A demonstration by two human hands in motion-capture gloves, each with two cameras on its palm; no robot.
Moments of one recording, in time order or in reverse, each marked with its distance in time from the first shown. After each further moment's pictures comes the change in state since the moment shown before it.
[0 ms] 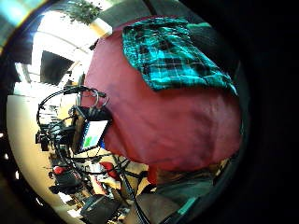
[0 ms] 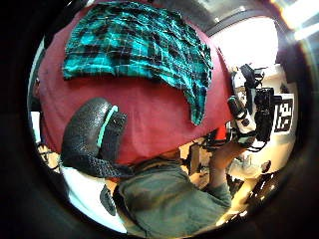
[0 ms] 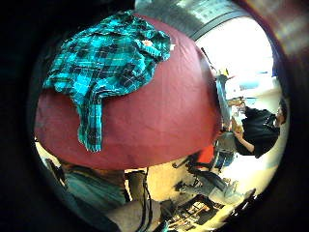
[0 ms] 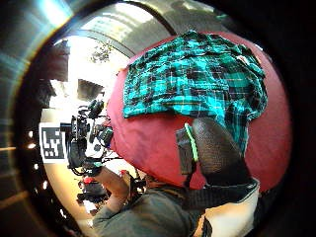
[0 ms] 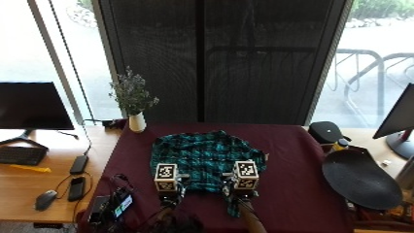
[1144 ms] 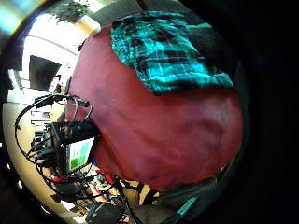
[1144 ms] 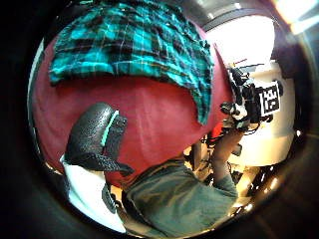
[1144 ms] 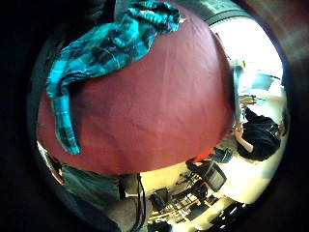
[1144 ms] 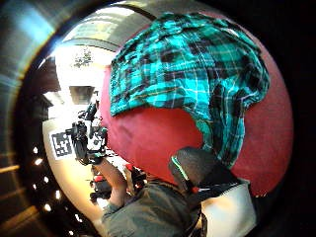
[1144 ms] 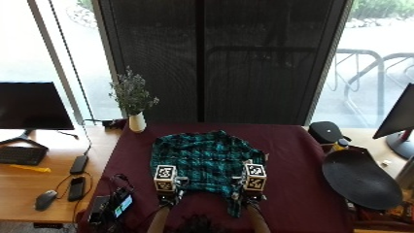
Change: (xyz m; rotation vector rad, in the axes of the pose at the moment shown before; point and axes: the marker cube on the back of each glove) left arm -0.018 -0.033 0.071 -0.085 0.017 0.074; right arm 0.055 -0.012 0.060 -0.220 -0.049 0.048
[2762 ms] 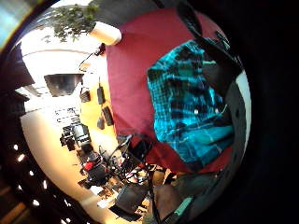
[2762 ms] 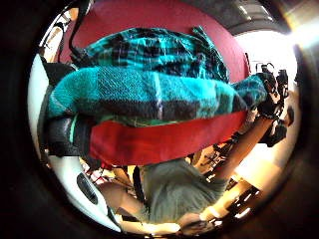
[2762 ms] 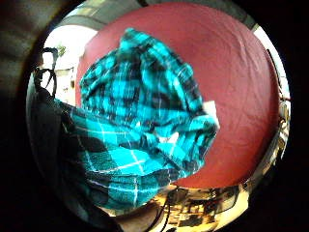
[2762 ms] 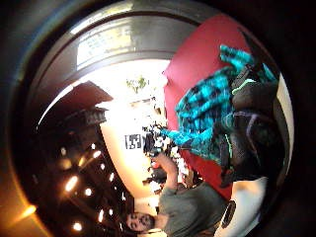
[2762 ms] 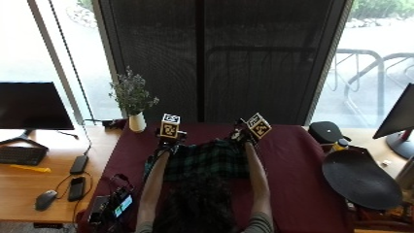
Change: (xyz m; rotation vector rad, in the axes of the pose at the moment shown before) left arm -0.019 -0.157 -0.154 -0.250 -0.259 -0.092; right arm 0.031 -0.249 -0.149 0.192 -0.358 0.280
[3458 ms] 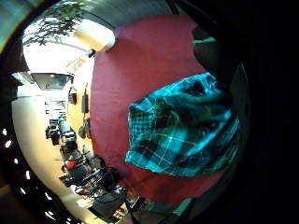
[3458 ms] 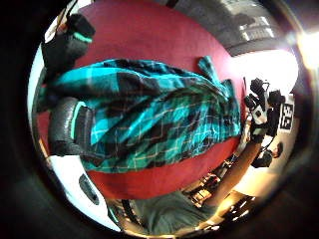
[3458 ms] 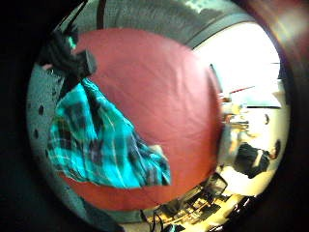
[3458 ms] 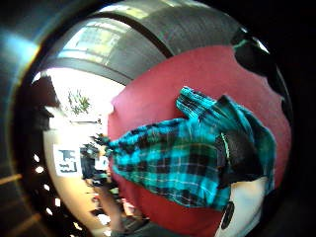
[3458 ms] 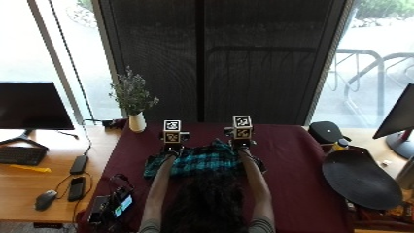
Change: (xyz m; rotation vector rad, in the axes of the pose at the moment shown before) left arm 0.022 -0.069 0.039 0.243 0.104 -0.139; right arm -0.051 0.020 0.018 0.212 0.433 -0.332
